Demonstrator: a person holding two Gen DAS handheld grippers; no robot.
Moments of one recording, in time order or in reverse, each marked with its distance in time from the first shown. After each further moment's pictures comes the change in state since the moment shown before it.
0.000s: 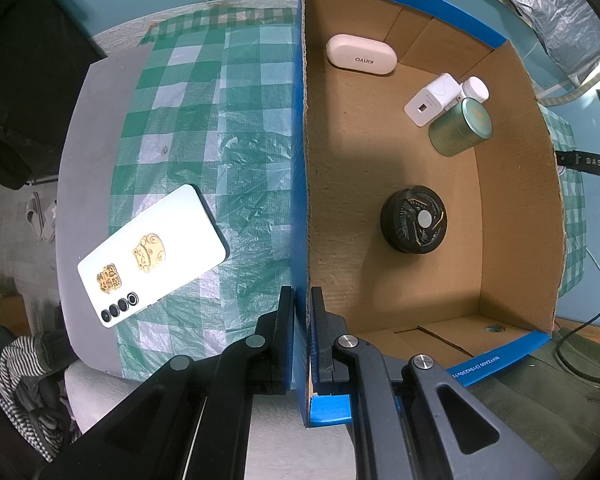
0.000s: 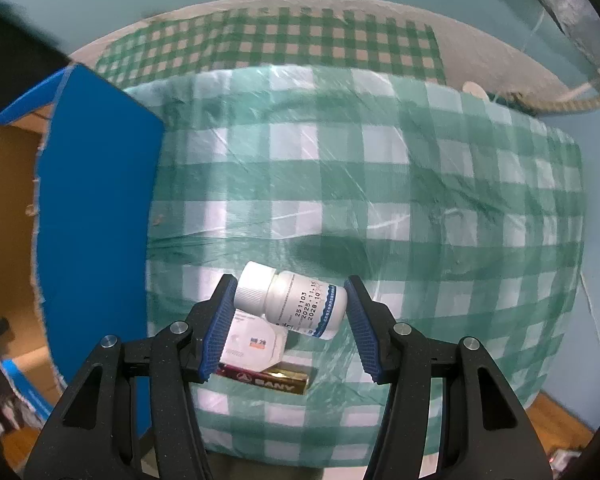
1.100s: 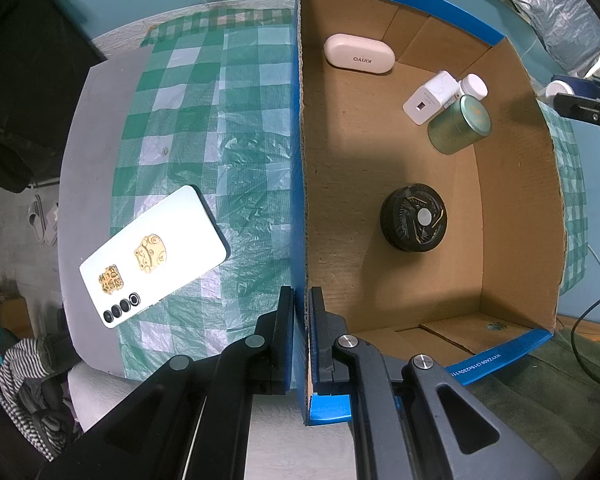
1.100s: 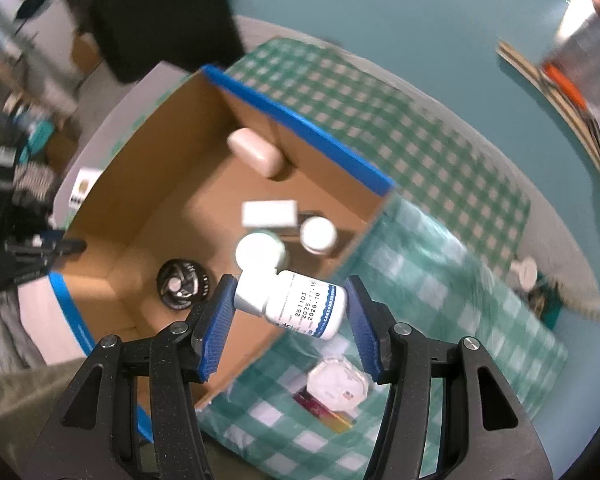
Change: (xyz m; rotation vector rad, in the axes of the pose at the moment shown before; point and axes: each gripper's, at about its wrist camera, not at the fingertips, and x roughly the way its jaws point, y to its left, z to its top) left arm 0.000 0.000 -0.001 0.010 -0.001 0.008; right arm -0.070 0.153 0.014 -0.618 -0.135 0.100
